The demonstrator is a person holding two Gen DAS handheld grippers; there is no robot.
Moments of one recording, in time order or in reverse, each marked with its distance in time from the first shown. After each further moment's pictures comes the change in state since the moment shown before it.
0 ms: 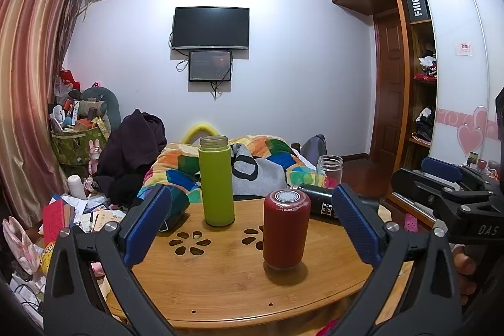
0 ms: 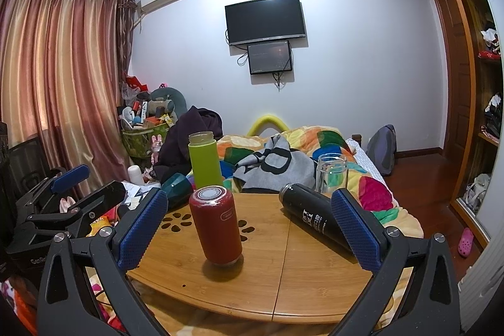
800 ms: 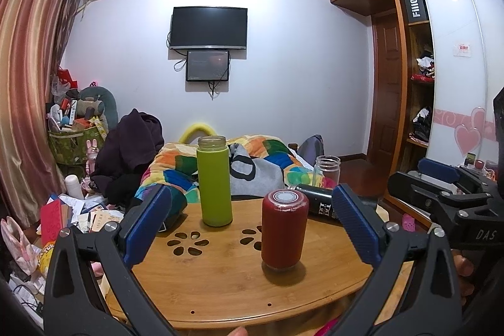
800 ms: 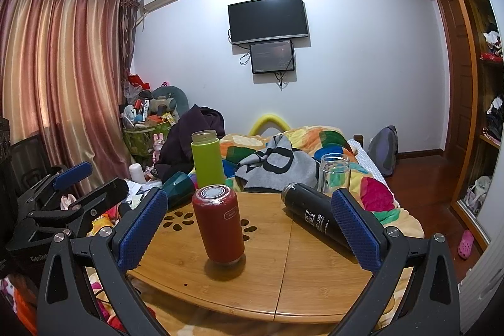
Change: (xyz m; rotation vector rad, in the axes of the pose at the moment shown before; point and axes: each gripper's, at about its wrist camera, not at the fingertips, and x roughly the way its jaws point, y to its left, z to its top) left arm 0.000 0.004 0.002 -0.001 0.004 -0.016; right arm -0.001 0.004 -0.002 -0.008 0.004 0.008
